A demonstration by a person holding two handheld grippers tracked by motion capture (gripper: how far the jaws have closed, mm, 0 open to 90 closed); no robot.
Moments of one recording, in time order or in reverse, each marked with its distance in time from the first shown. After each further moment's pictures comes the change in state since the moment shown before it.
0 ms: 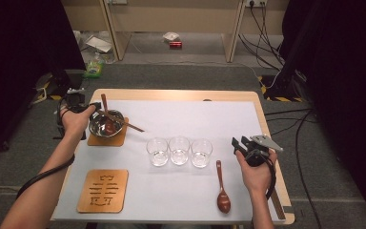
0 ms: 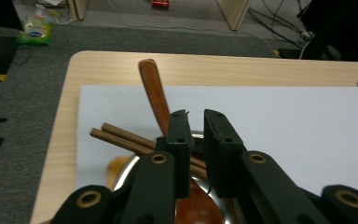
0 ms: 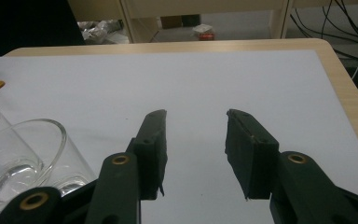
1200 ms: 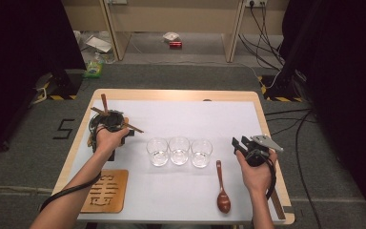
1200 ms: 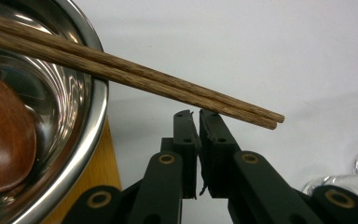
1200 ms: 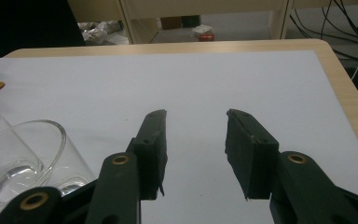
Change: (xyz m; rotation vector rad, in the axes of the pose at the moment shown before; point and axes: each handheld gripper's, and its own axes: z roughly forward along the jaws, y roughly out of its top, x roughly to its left) left arm -0.095 -0.067 0.029 0.307 -0.185 -0.005; right arm 0.000 0.000 0.000 -0.003 -0.002 0.000
